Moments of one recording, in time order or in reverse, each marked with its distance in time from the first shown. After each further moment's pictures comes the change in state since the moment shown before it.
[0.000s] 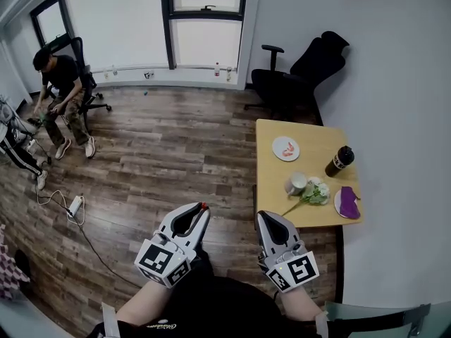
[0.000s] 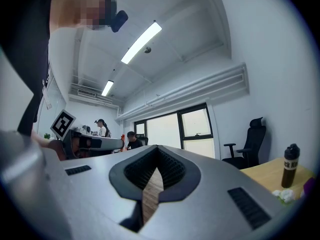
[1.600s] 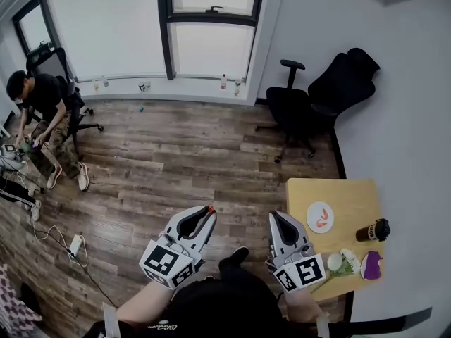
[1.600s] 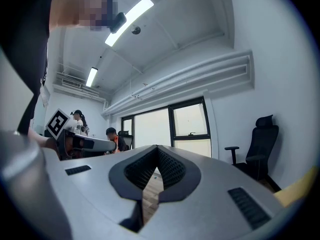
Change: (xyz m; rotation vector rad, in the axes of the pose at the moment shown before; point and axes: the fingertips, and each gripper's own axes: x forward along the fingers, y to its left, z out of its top) left arm 0.222 0.341 0.041 -0.023 0.047 -0.069; right arm 0.379 -0.151 -0.021 -0.022 0.033 -0.100
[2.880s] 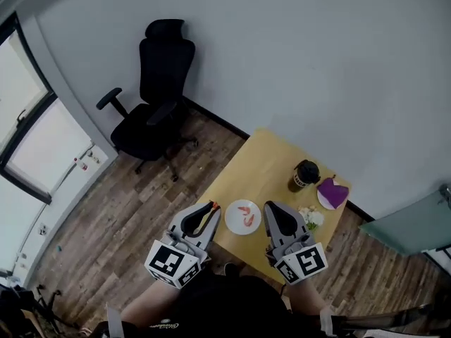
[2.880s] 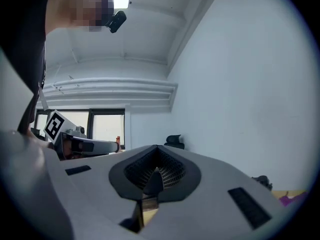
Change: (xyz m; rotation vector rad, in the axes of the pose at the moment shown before) left arm 0.348 -0.226 0.005 0.092 0.138 -0.937; right arm -0.162 -0.287 0.047 0.006 -0.102 -0.905
